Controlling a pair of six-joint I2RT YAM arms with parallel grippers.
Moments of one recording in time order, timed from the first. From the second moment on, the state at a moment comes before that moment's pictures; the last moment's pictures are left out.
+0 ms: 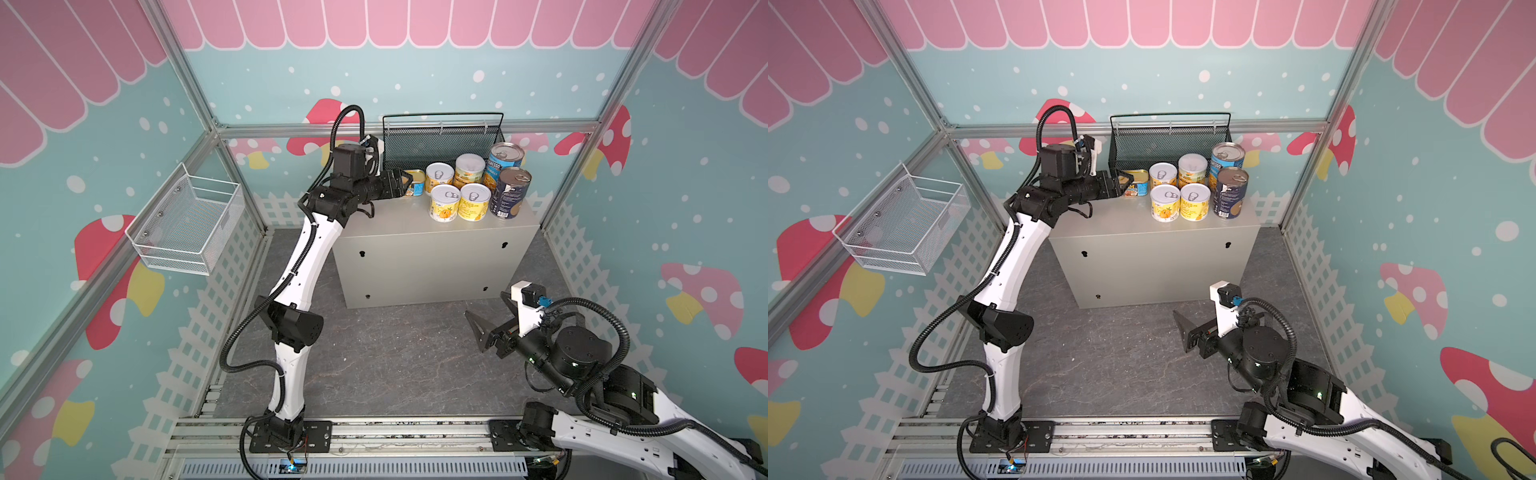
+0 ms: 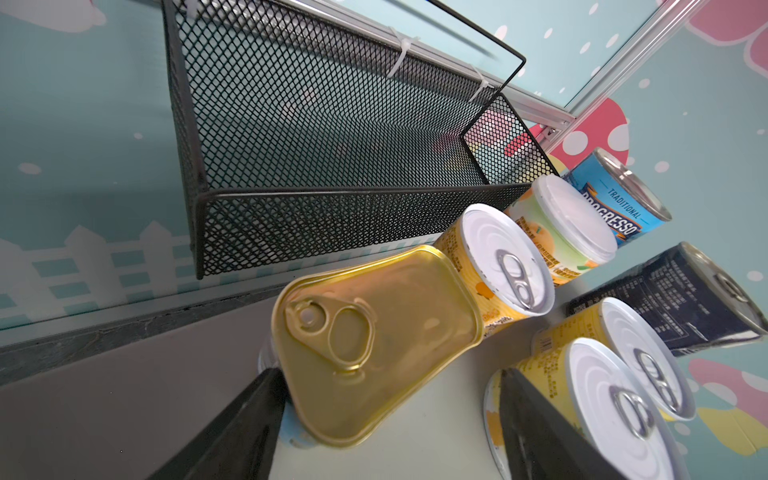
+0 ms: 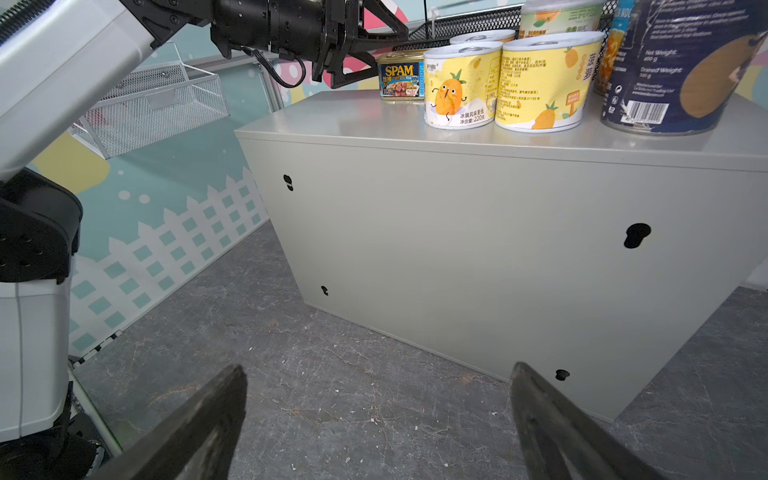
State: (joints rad) left arm -0.38 2.14 2.59 -0.78 0.31 -0.41; right arm 1.09 0.55 0.92 -0.55 0.52 0.22
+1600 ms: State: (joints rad) left arm -0.14 1.00 1.15 -0.67 -0.18 -0.38; right arm 0.41 0.84 0.85 -0.67 0.27 0.50
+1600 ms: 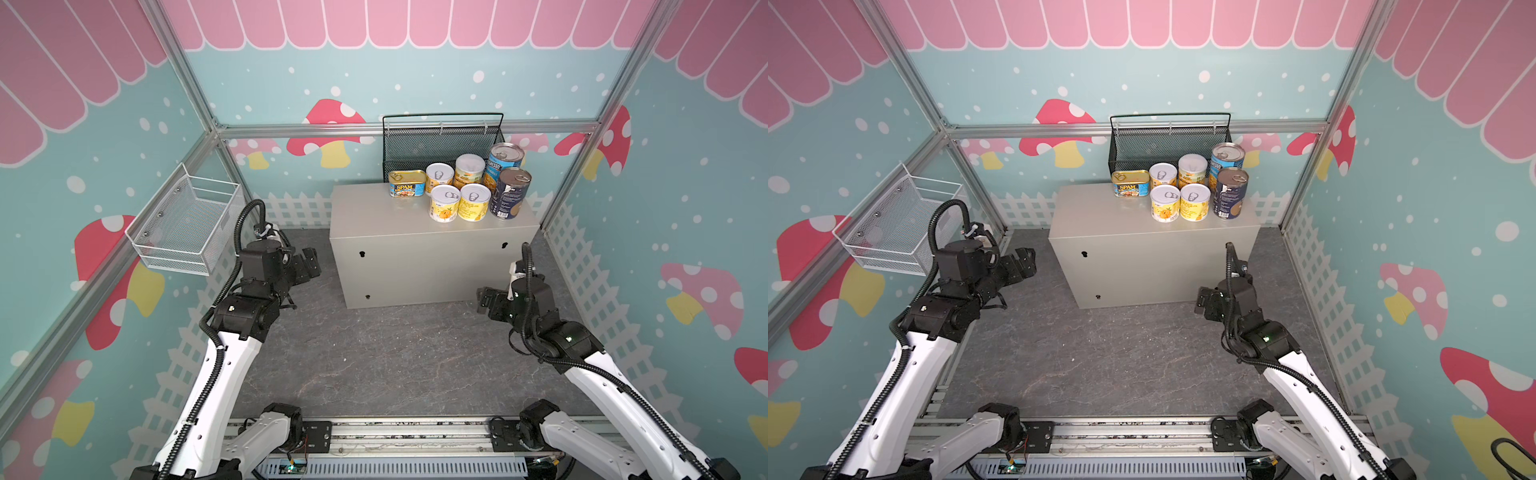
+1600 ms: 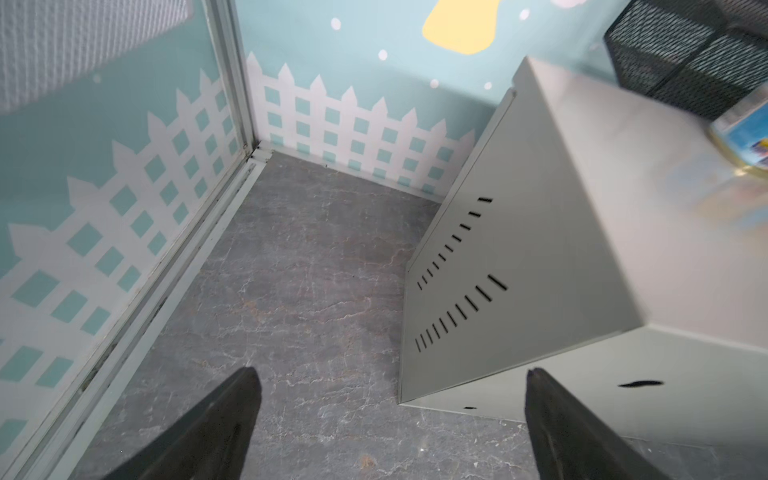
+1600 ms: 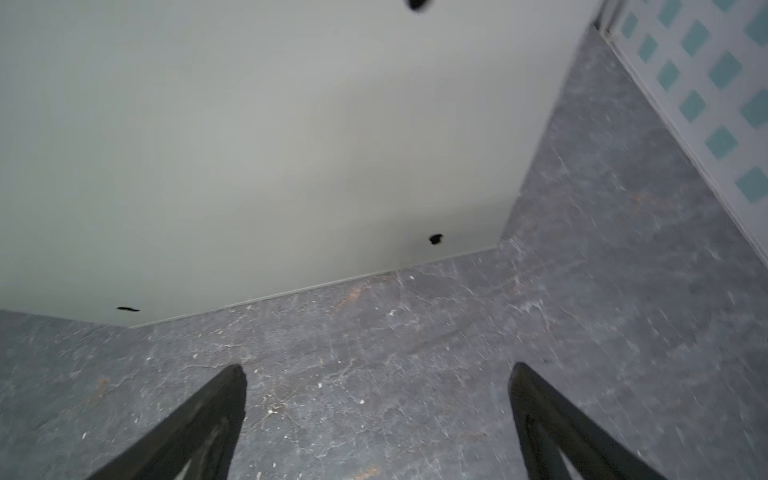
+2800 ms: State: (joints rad) left arm -0.16 1.19 0.35 0.29 -0.52 -0.11; right arm -0.31 1.55 0.60 0.15 0.11 0.21
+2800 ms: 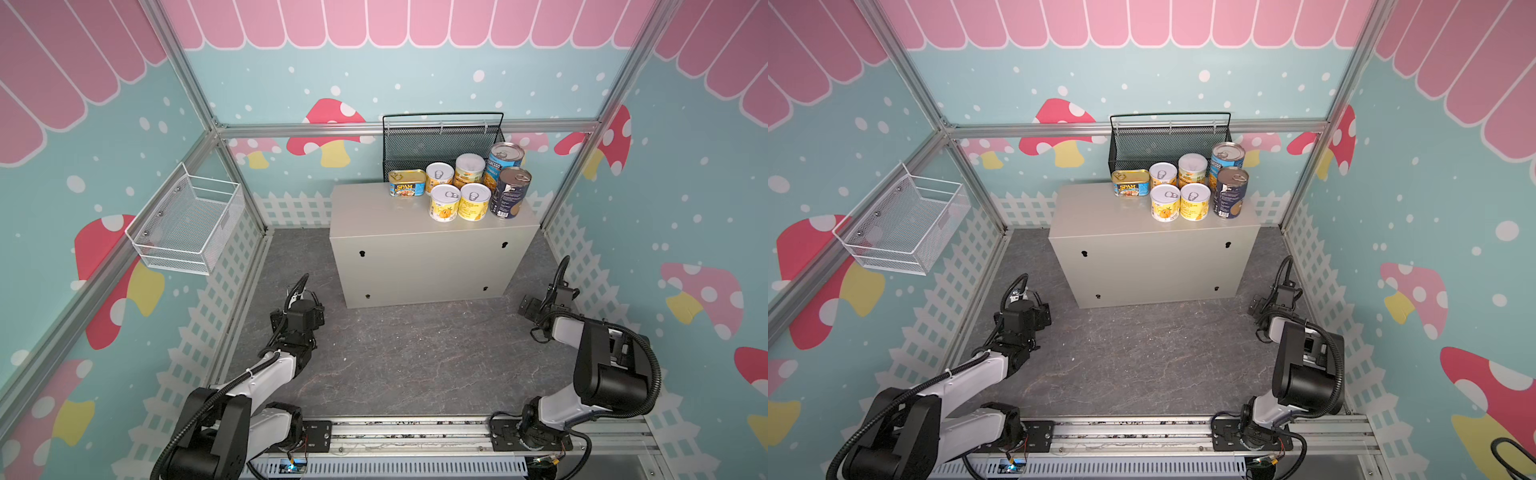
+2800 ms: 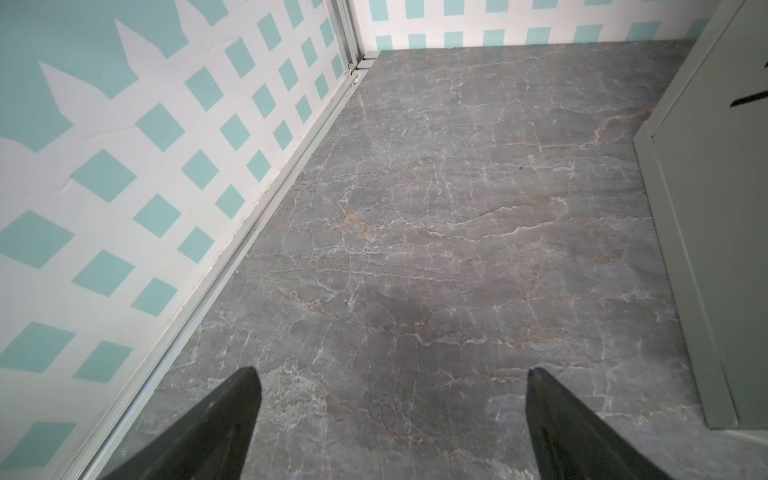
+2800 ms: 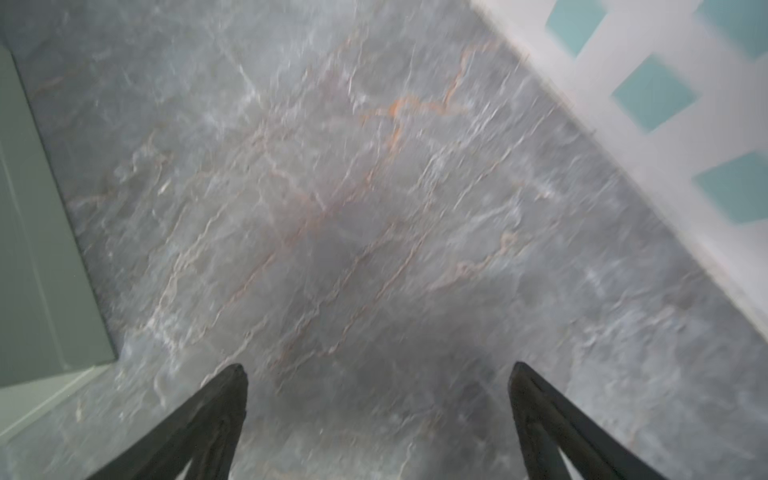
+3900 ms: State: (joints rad) left arm -0.02 1.50 0.46 0.68 -0.12 -0.09; right arm -0.10 1.46 0.34 0.82 0.24 0.06
